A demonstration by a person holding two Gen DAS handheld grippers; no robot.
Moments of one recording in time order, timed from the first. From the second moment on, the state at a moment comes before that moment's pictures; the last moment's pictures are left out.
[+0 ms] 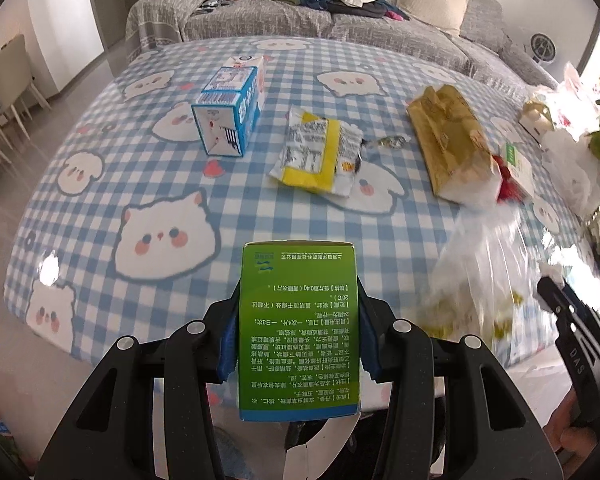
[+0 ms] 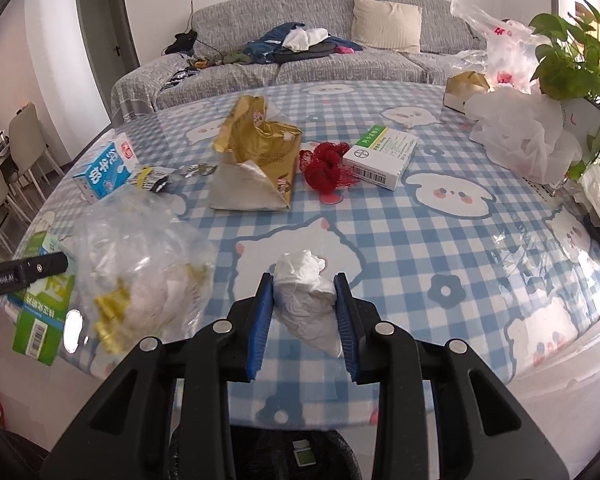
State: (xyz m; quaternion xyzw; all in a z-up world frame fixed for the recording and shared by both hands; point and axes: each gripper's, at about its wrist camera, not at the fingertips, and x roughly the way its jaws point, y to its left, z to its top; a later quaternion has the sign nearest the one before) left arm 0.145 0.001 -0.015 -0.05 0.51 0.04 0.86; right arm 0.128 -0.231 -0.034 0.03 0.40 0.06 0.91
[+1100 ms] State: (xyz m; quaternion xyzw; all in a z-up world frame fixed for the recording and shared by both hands) left arm -0.037 0.011 -0.100 -0.06 0.52 0.04 0.85; right arm -0.013 -0.196 -0.084 0.02 0.42 0.08 0.90
